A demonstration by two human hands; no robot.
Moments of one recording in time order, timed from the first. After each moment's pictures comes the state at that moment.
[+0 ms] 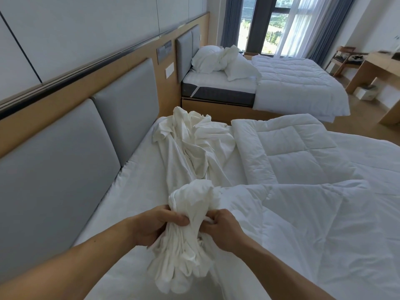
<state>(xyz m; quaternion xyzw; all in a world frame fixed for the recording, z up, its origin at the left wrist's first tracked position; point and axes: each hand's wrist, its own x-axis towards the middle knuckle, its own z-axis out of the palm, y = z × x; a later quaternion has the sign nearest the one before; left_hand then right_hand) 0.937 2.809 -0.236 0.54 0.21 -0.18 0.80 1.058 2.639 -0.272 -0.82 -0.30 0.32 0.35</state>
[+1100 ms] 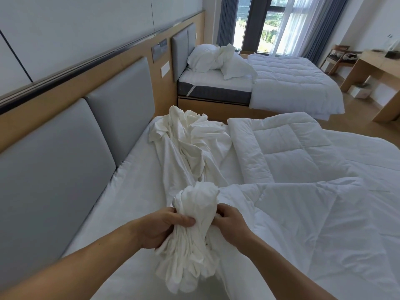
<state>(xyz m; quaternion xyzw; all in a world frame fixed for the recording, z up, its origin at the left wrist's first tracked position) 0.950 2.796 -0.245 0.50 0.19 -0.20 0.82 1.074 2.624 -0.270 -0.79 -0.21 0.34 0.47</state>
